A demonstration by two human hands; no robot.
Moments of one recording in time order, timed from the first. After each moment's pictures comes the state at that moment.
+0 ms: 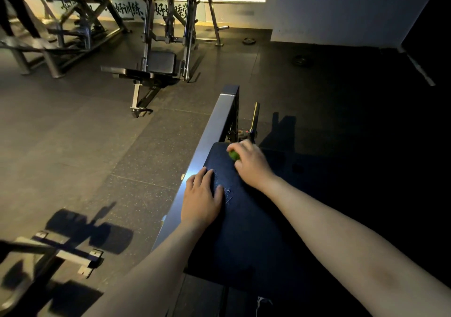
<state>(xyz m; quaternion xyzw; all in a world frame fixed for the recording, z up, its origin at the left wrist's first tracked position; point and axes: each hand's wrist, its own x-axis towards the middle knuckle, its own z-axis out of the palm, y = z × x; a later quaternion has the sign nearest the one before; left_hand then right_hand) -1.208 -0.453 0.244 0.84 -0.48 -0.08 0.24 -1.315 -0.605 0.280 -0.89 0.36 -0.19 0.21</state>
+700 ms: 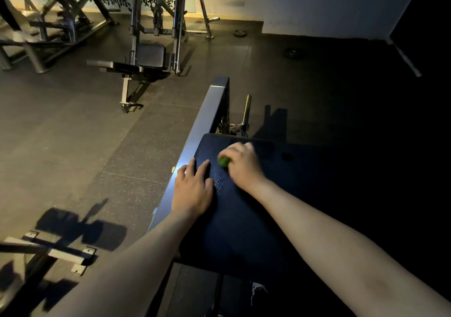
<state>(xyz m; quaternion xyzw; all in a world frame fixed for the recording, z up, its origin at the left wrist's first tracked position) -1.212 -0.454 0.250 0.84 -0.50 -0.09 0.16 -1.334 -0.573 0.274 -0.87 0.37 -0.24 0.21</state>
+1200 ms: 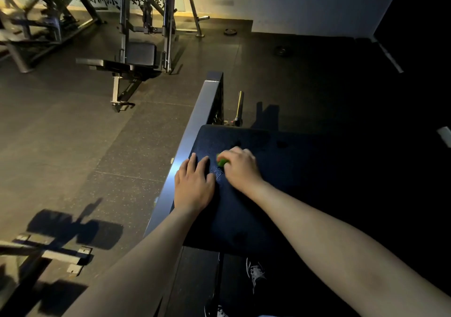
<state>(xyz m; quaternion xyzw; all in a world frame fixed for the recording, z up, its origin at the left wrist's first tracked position) -1.224 -0.430 0.253 0.84 -0.49 -0.13 0.19 -1.338 -0.526 0.272 -0.85 0.44 -0.18 0.21</state>
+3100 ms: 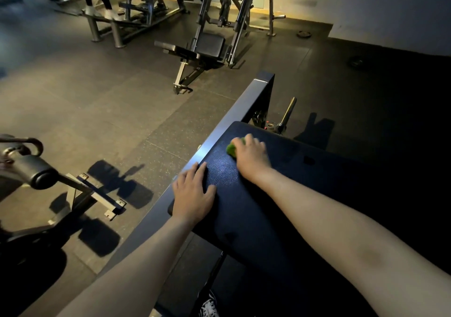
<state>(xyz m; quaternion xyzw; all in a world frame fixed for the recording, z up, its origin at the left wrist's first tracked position) -1.258 -0.378 0.253 0.90 -0.36 -0.07 0.22 -1.316 -0.568 0.266 -0.95 0.29 -0.10 0.07</state>
